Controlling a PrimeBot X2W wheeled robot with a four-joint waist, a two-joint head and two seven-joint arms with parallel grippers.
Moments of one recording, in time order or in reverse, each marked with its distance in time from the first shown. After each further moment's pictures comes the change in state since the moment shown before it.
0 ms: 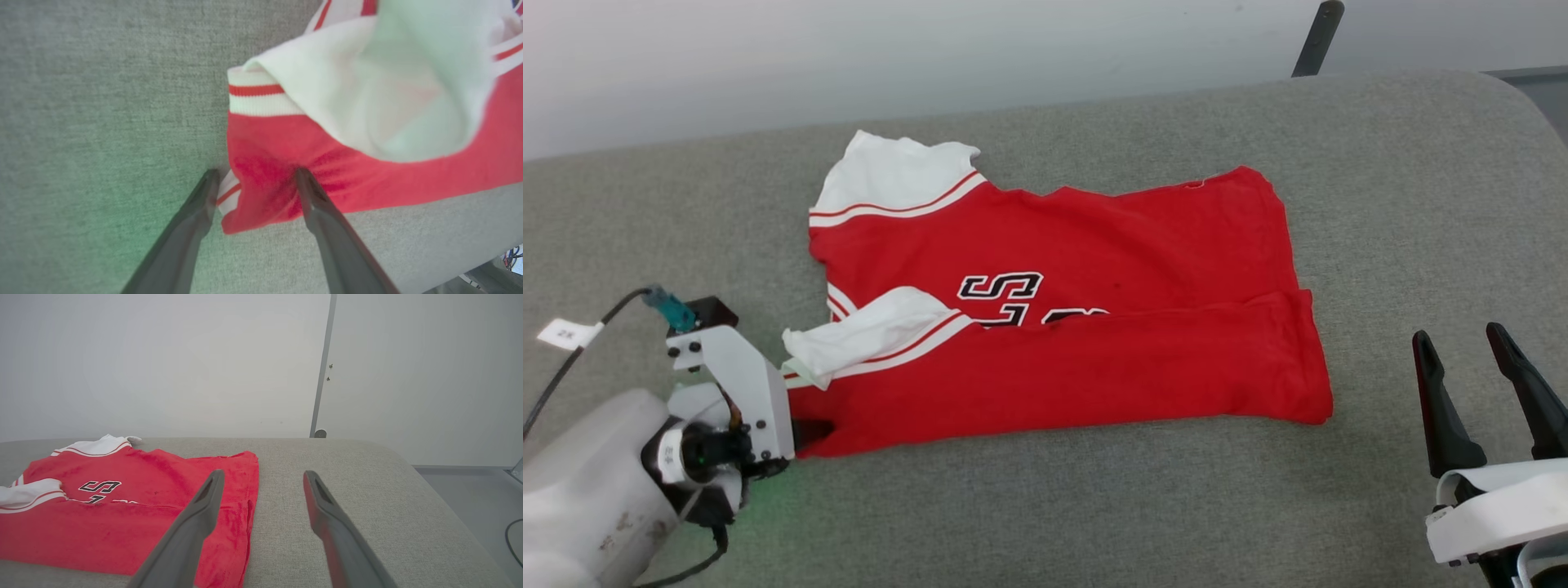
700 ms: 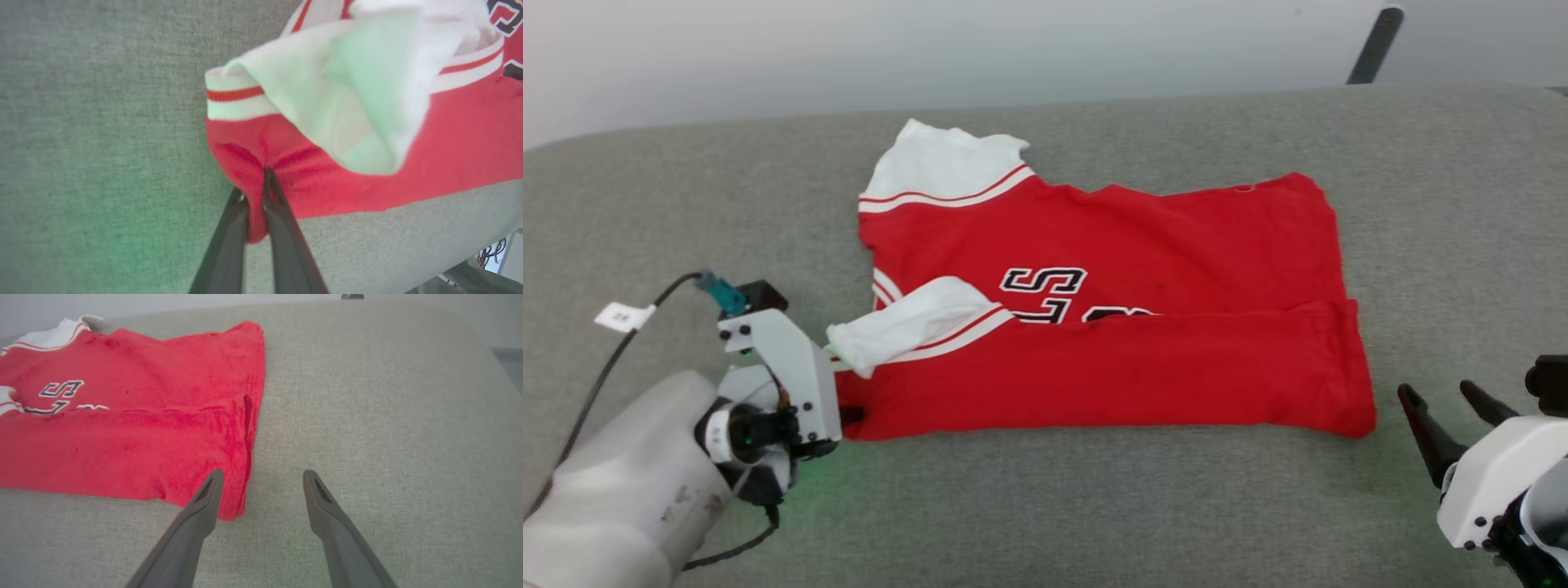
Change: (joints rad) left arm -0.050 -0.131 0.000 0.143 -0.008 -0.095 0.008; right arm -0.092 -0.071 -0.014 0.155 0.103 0.000 0.436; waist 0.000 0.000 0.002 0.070
